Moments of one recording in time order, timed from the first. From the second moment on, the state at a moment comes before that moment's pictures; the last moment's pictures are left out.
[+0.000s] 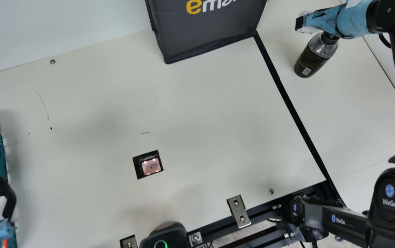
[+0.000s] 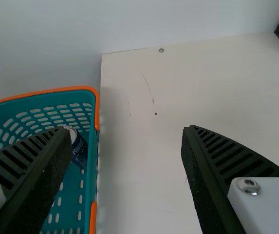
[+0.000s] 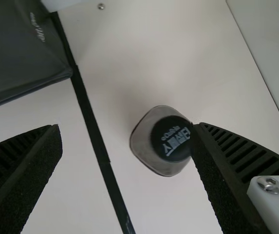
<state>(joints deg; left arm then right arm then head) 4.4 37.7 -43.9 -9.1 45.1 16.4 -23.7 85.2 -80.3 3.5 52.9 -7.0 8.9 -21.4</state>
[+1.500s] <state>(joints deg) 4.4 37.7 -43.9 -9.1 45.1 16.4 -1.4 69.0 -71.8 0.9 53.0 2.7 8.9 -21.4</state>
